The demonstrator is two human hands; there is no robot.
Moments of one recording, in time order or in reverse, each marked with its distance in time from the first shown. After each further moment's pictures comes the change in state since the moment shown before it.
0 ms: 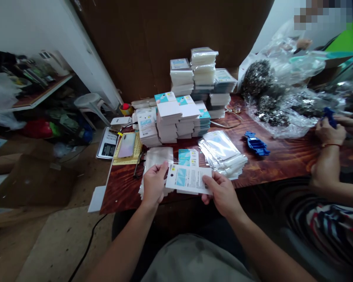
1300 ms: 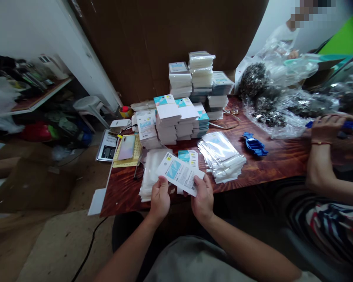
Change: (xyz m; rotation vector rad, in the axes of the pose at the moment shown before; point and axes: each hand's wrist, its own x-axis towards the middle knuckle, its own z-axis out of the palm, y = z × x) left_hand -0.030 -0.029 -0.014 0.028 -0.178 0.153; right_hand 0.006 0.048 0.062 0.337 0.207 -0.209
